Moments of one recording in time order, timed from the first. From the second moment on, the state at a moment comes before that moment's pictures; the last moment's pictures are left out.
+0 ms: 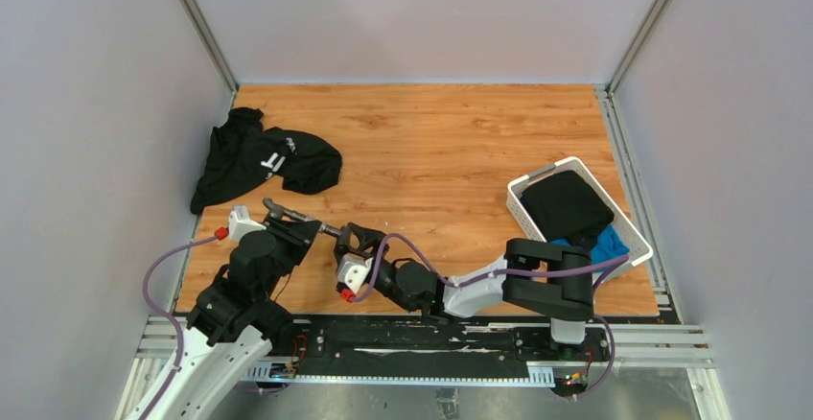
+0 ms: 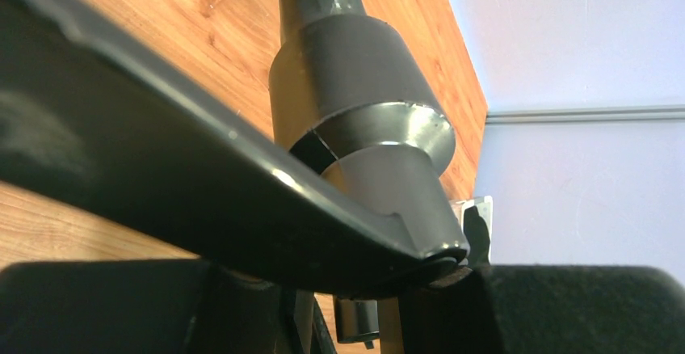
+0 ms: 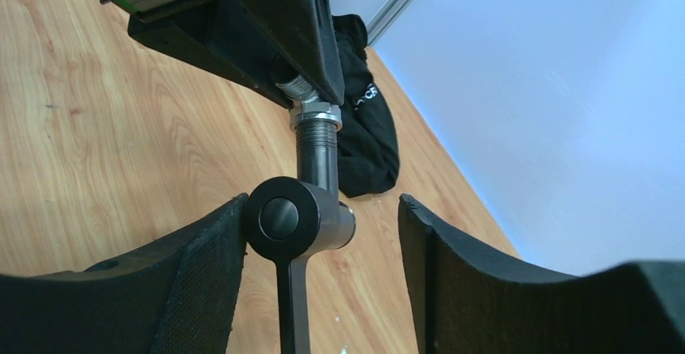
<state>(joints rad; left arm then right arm) -0.54 0.24 0.48 -0.65 -0.37 -1.26 1.42 1.84 0.76 1.21 0.40 -0.72</state>
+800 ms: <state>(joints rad) -0.54 0.22 0.47 -0.56 -0.34 -1.26 1.17 1.61 0.76 0.92 -0.03 0.01</state>
